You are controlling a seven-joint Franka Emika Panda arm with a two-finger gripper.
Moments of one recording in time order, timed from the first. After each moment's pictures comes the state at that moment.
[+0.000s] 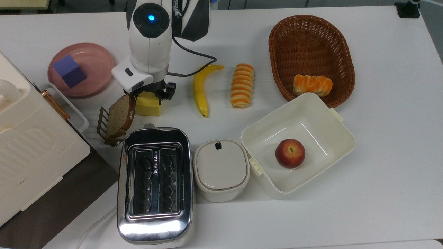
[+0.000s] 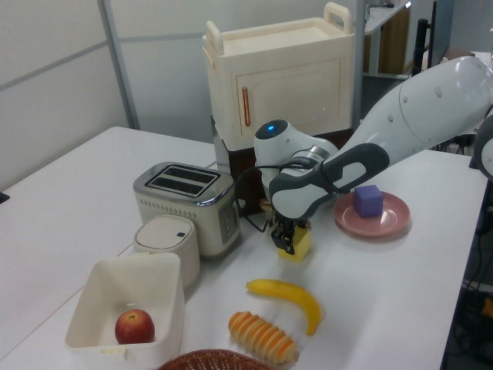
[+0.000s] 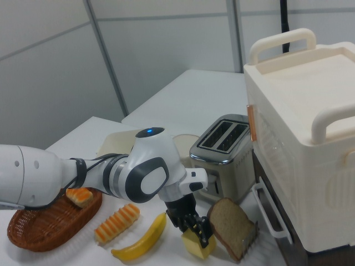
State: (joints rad) arm 0.10 0.33 -0.23 -1.91 -0.19 2.23 0.05
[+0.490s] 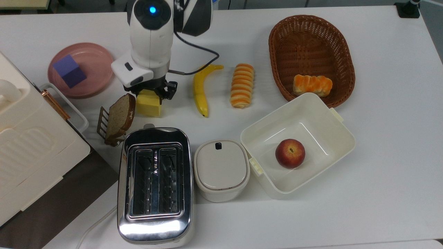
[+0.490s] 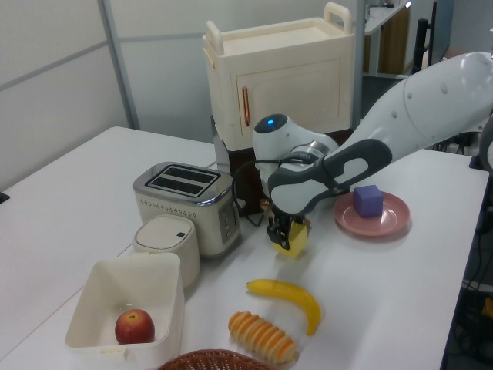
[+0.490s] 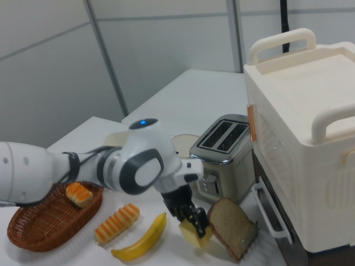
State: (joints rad) arm 0.11 0.30 -0.23 -1.90 -0.19 2.23 0.10
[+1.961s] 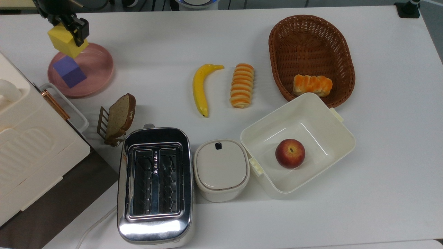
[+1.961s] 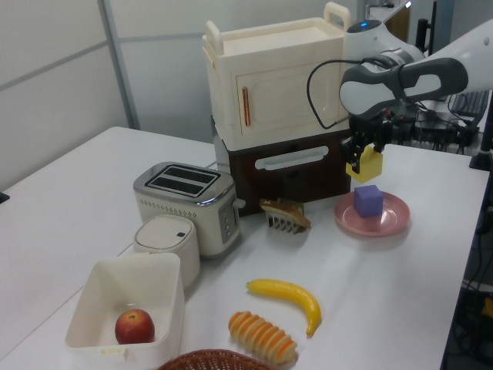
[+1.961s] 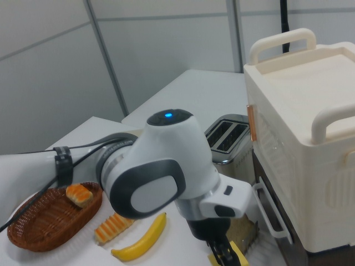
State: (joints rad) arm -0.24 0.05 -0.24 -1.90 -0.17 2.02 0.12
